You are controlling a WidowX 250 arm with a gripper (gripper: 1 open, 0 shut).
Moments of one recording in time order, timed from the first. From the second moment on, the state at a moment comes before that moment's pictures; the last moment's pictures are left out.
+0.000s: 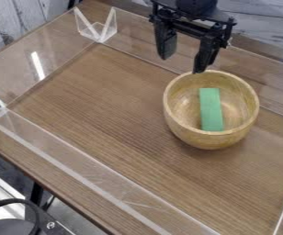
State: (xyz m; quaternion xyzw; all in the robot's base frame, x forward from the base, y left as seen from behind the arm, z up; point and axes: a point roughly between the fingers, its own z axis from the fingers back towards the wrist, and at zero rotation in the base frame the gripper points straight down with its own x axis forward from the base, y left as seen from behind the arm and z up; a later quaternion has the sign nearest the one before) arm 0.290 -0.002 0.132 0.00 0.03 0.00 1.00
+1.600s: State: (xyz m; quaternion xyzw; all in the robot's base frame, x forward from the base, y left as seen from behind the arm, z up) arm 0.304 -0.040 0.061 0.00 0.08 -0.01 1.00
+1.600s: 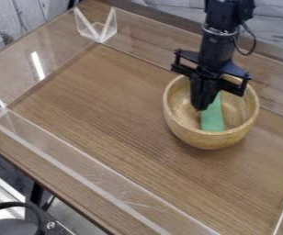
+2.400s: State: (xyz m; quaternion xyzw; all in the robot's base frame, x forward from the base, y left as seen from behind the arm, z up) arm 0.322 -0.046 0.050 -0.01 0.07 0.02 1.00
